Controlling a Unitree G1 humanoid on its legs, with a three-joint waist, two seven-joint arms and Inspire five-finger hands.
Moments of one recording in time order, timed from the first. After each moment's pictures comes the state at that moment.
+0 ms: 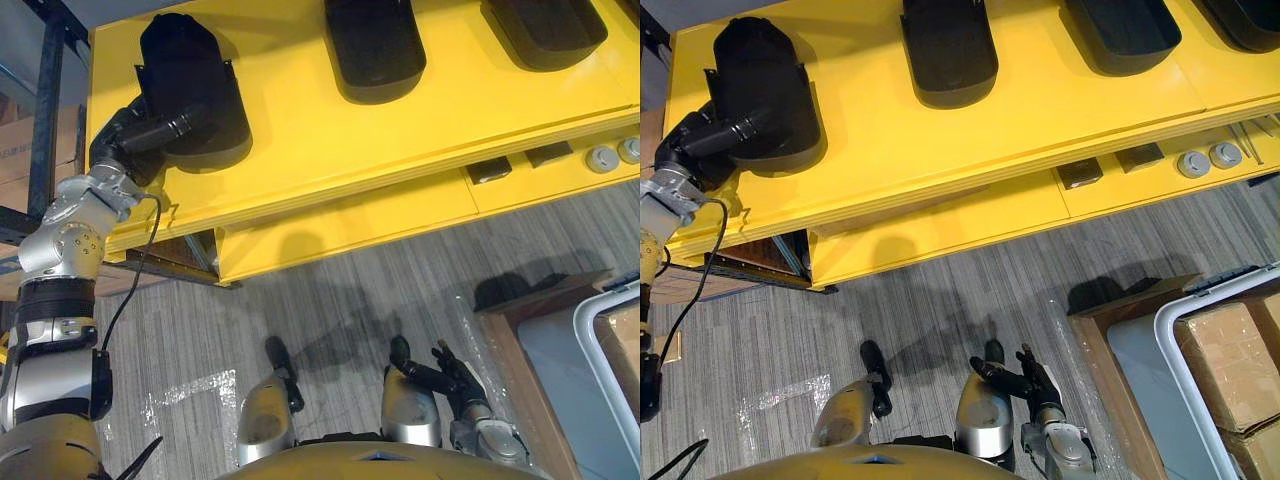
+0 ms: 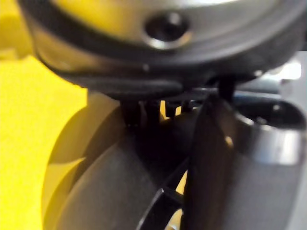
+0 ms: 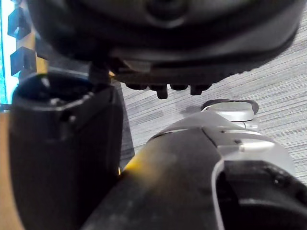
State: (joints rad) left arm -0.63 0.75 0.15 0.44 -0.75 0.34 -0.12; right arm 0.26 -0.22 0.01 0.61 0.13 -0.14 0.06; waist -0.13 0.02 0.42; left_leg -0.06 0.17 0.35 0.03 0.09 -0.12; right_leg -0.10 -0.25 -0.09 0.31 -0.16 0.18
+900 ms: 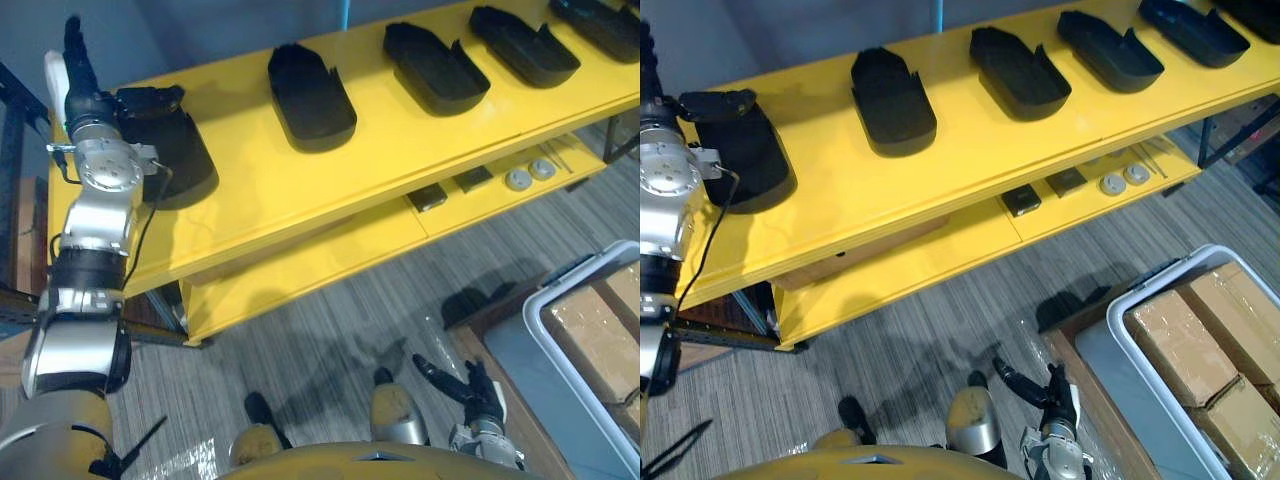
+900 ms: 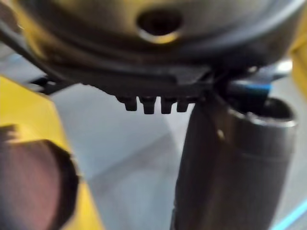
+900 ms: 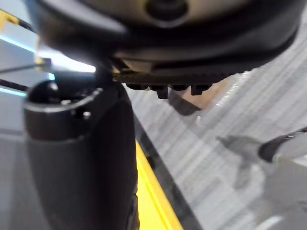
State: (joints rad) left arm -0.69 0.66 0.02 0.23 -0.11 0.14 0.43; right arm 0.31 -0.08 -0.15 0.57 0.20 -0.30 -0.20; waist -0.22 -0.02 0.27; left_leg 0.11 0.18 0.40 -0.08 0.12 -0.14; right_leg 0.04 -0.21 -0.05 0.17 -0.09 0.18
